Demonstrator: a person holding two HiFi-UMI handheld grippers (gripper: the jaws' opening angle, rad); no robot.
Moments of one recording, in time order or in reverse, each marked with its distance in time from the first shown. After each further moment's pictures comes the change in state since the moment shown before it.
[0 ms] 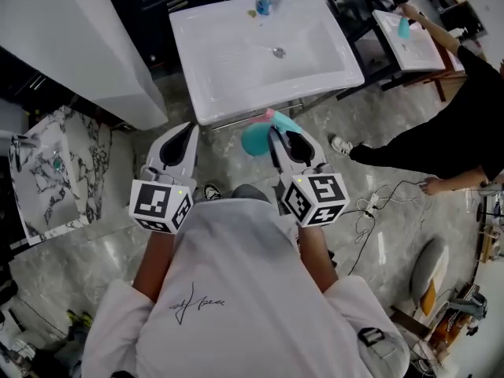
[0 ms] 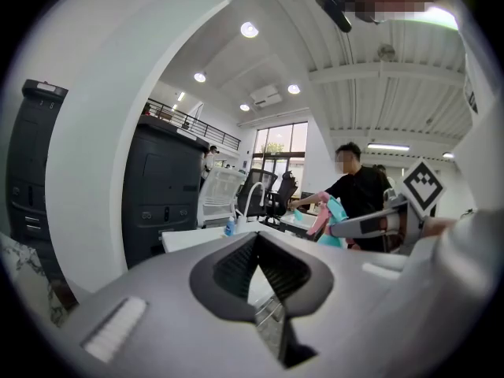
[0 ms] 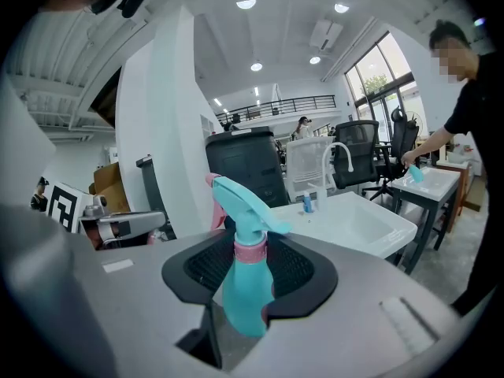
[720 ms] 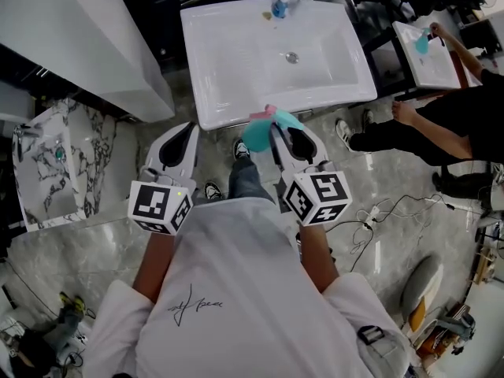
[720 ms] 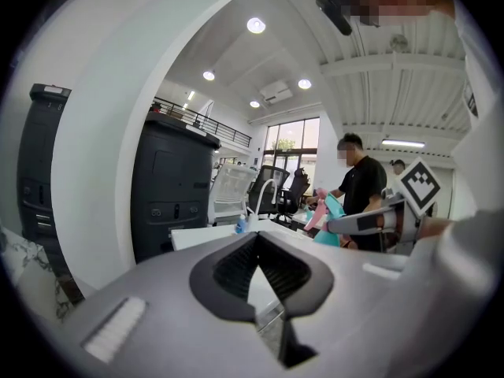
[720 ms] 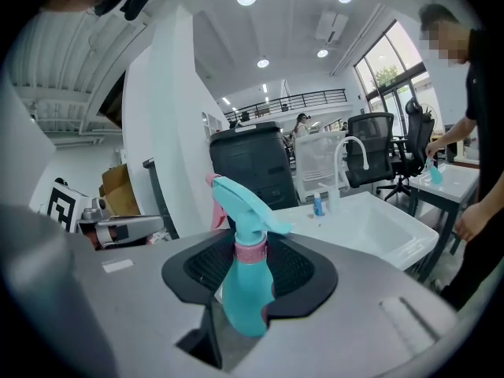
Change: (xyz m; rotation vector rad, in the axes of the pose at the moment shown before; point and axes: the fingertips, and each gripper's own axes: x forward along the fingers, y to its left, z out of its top) left arm 0.029 0.016 0.001 -0.023 0.026 0.093; right arm 0.048 -0.021 0.016 -0.006 0.018 0.095
